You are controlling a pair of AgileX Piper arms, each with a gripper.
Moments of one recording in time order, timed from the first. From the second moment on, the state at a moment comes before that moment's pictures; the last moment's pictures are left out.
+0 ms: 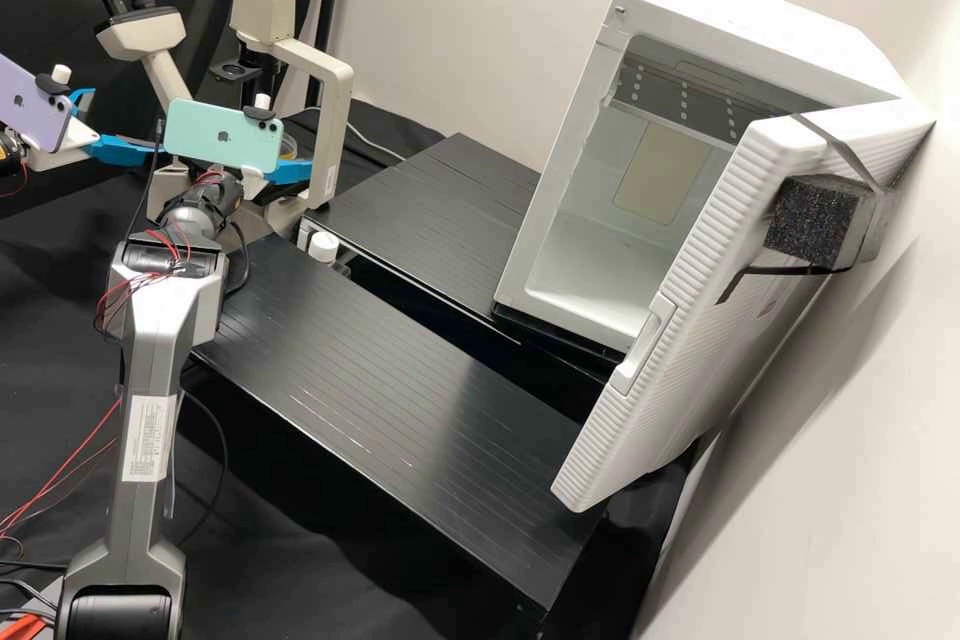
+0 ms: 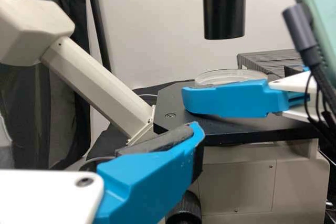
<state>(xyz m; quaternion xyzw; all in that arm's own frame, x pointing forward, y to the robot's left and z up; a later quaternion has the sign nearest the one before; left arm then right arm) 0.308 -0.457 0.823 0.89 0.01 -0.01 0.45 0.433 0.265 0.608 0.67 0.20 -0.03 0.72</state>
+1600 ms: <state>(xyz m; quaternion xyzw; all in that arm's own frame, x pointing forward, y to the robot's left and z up) 0.308 -0.457 0.823 0.89 0.01 -0.01 0.45 0.430 0.263 0.586 0.67 0.19 -0.06 0.72</state>
